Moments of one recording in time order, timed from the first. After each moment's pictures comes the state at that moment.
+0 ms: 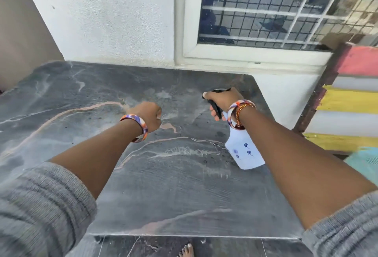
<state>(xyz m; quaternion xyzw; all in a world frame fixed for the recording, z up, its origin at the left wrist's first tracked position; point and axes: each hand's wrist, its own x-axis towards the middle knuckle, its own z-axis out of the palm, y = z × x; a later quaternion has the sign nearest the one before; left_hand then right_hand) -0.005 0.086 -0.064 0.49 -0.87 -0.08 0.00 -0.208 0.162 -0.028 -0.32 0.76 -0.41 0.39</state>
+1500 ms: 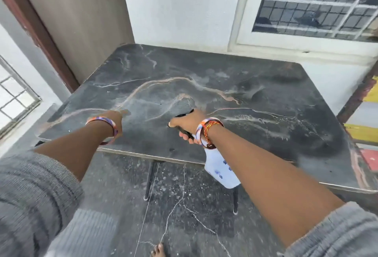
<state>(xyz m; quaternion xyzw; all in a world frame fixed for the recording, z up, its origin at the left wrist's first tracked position) 0.309 0.132 -0.077 0.62 -0.76 -0.05 -0.18 0.090 0.218 -0.057 -0.43 0.69 -0.24 0.52</state>
